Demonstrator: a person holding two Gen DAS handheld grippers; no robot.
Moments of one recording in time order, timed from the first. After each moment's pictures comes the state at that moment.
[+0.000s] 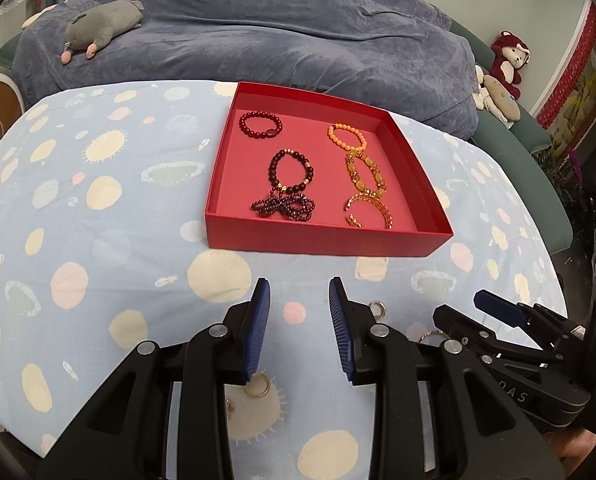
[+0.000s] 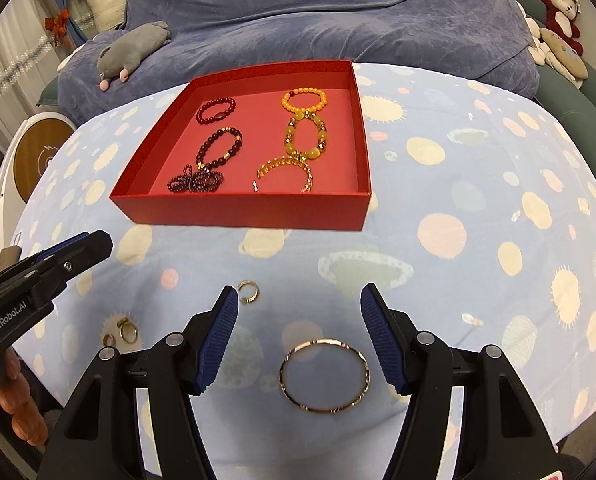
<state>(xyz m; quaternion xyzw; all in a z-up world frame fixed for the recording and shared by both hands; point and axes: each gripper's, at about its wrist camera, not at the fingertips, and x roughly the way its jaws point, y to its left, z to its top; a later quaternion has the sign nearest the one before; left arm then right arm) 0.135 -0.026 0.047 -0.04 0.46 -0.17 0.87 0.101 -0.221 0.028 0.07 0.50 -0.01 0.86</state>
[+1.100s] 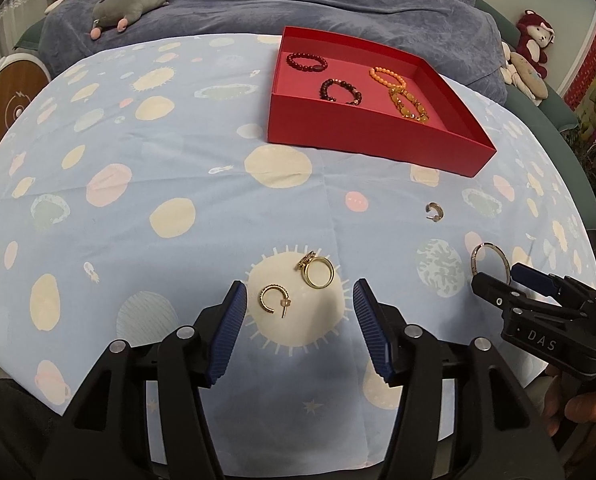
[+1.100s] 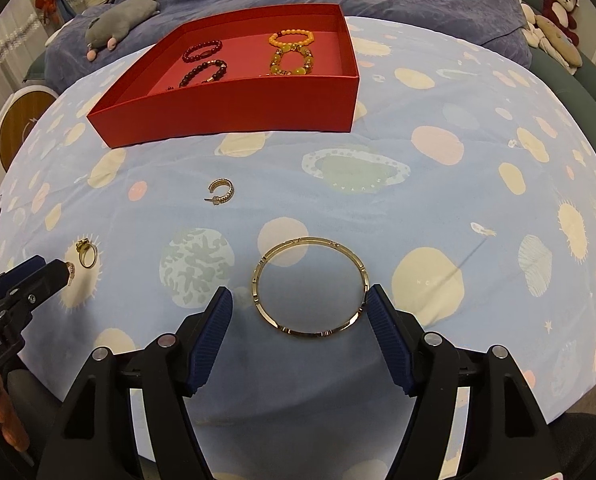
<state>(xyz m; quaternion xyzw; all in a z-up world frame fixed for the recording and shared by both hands) 0.083 0.005 -0.003 -0.01 0.50 -0.12 0.86 0.071 -0.213 -0.021 0.05 0.53 -0.03 0.85</state>
